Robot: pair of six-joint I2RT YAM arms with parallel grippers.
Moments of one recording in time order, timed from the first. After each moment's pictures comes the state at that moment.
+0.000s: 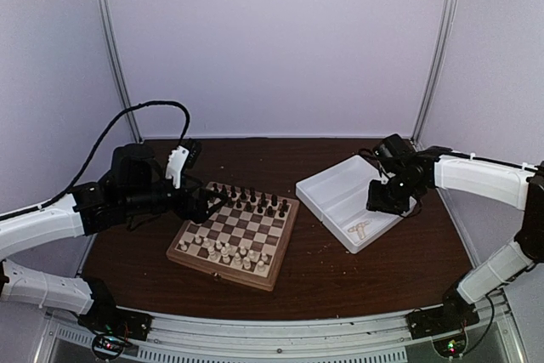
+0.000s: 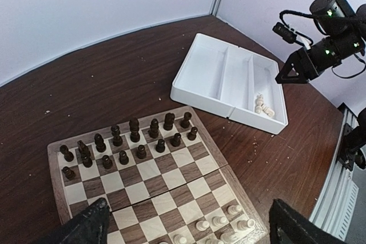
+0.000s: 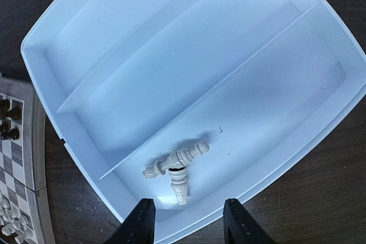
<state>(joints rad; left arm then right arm) -0.77 1.03 0.74 -0.13 0.11 -0.19 0.53 1.44 1.01 -0.71 0.12 0.61</state>
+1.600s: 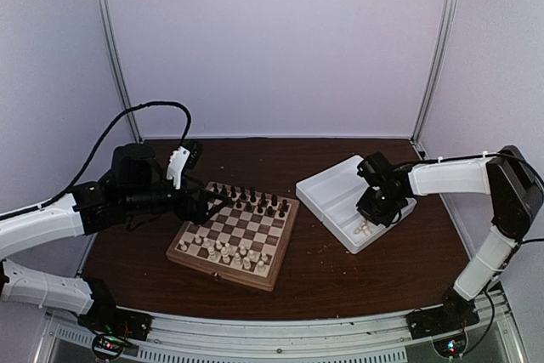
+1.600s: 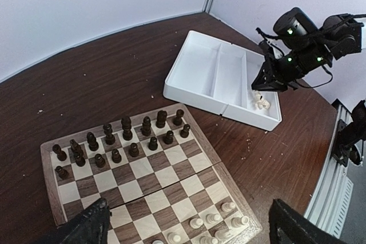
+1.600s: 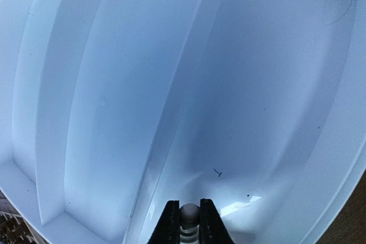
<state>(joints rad) -0.77 1.03 0.75 -0.14 0.14 -0.19 0.51 1.67 0.97 -0.50 0.18 1.20</state>
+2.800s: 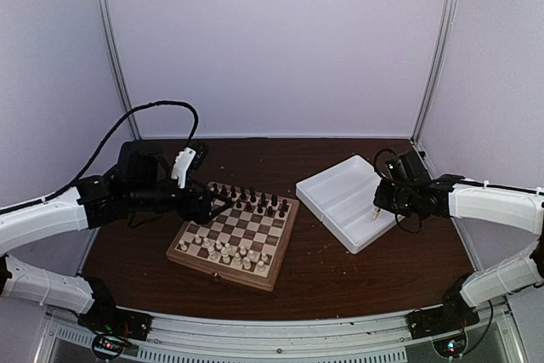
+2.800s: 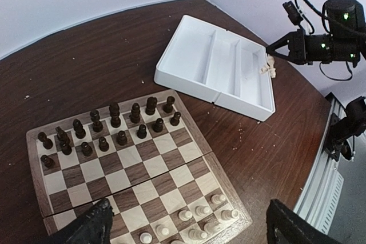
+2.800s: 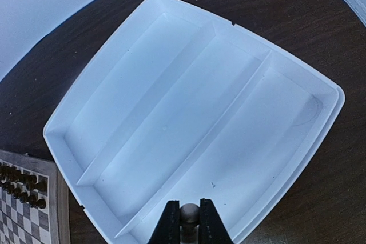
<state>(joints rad) -0.77 1.07 0.80 -0.21 0.18 -0.23 0.54 1.27 0.75 -0.32 0.34 0.82</state>
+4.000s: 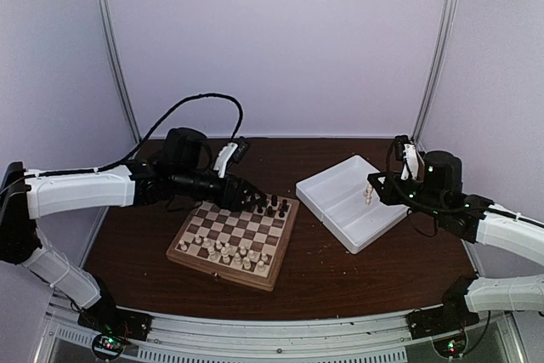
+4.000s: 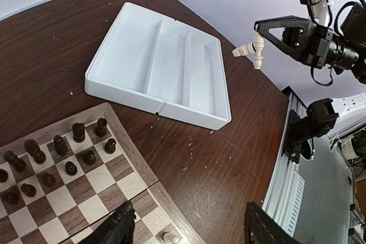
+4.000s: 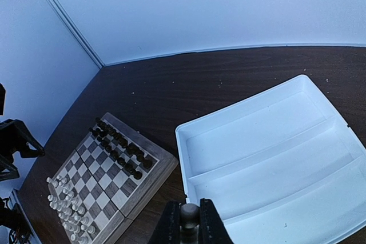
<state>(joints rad) -0.78 1.44 0.99 -0.07 0.44 -0.30 0.54 0.94 0.57 0.05 -0.02 0.43</state>
